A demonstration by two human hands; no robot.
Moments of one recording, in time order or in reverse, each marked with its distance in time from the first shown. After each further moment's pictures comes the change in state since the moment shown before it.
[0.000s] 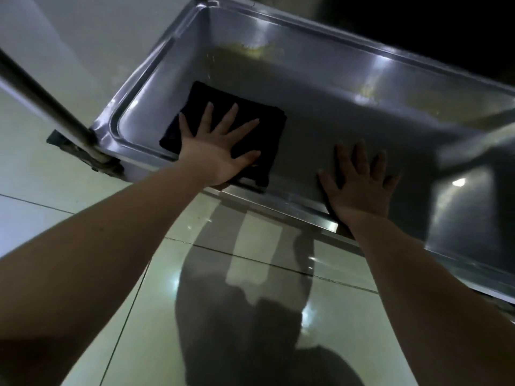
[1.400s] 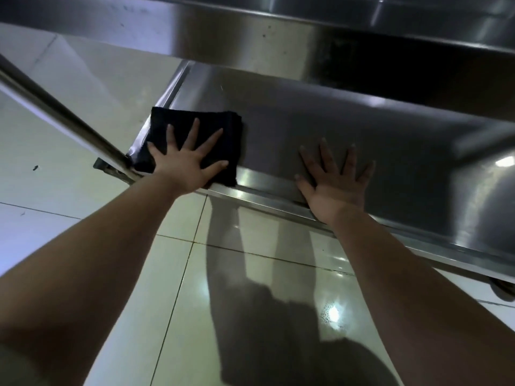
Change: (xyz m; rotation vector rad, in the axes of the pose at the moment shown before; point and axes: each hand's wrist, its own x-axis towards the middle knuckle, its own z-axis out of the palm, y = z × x) left_hand -0.023 -0.085 -0.012 0.018 -0.132 -0.129; right_hand -0.013 -0.065 0.001 -0.072 -0.109 -0.143
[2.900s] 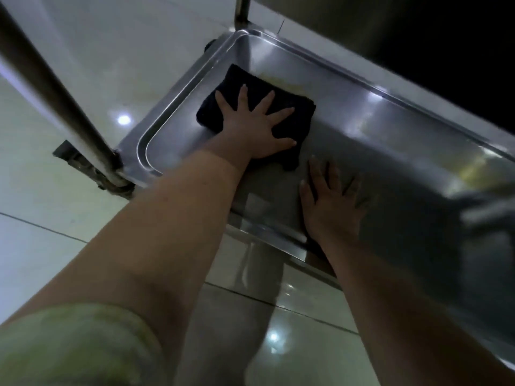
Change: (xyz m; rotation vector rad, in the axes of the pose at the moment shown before) left_hand 0.128 0.060 -0.031 -0.064 0.168 0.199; right_hand 0.053 -0.052 0.000 0.061 0.086 0.126
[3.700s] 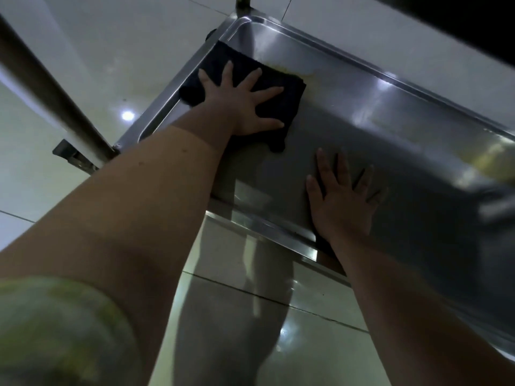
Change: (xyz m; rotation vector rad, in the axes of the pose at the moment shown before) left_hand 0.011 -0.040 -0.013 0.040 -0.045 0.000; right_hand 0.001 0.001 -0.001 0.003 0.015 0.010
